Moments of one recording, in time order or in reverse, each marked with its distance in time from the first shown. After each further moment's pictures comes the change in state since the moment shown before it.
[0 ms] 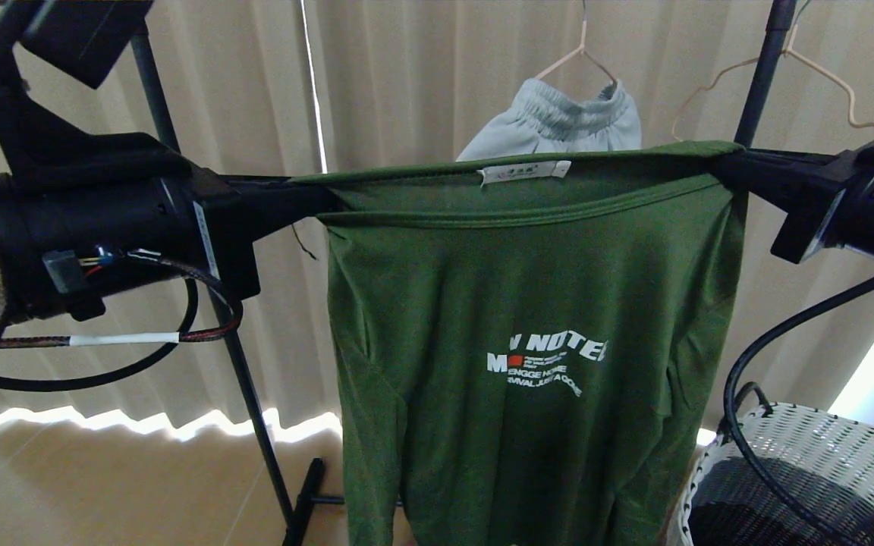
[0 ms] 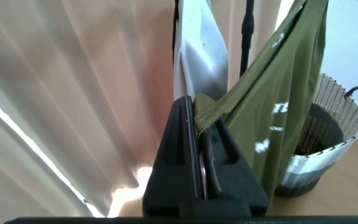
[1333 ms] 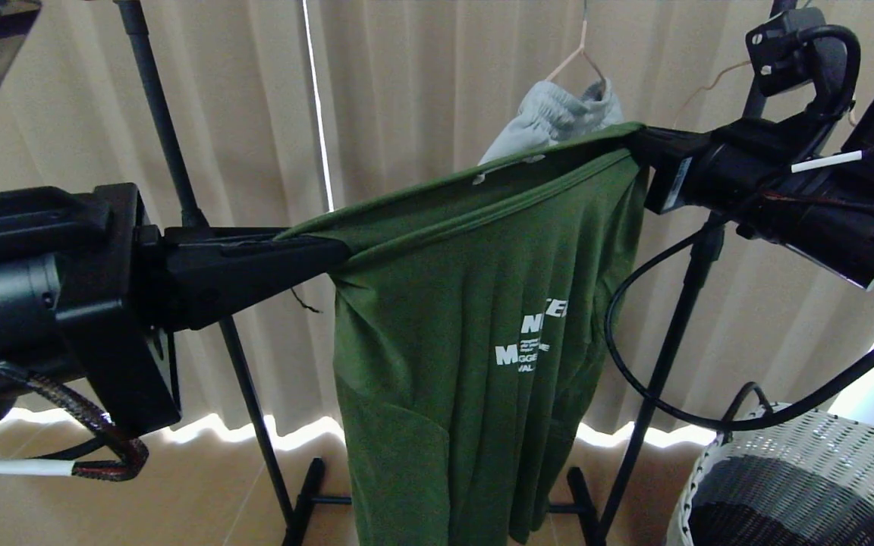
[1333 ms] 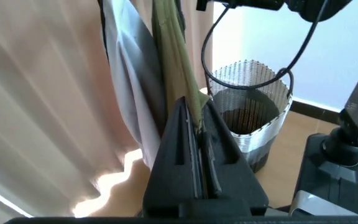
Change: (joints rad) left arm -0.107 -0.129 0.116 0.003 -0.131 -0.011; right arm -0.026 0.302 -0.143 -0.262 -0.007 0.029
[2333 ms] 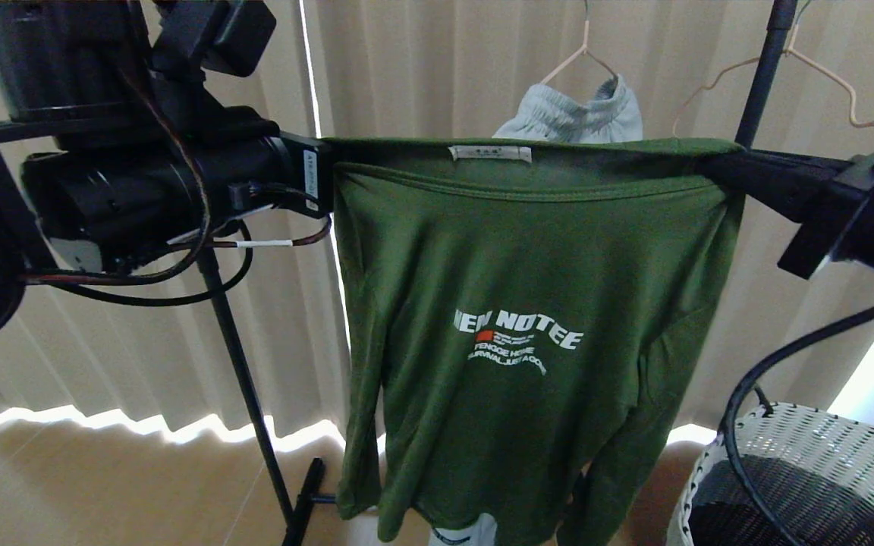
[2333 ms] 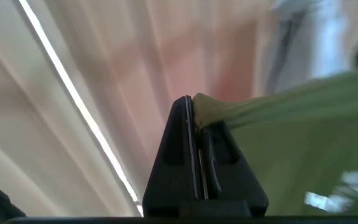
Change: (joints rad) left arm 0.175 0.398 -0.317 -0.118 0.405 0.081; right arm 0.126 -0.349 0.205 0.206 -0.019 0.012
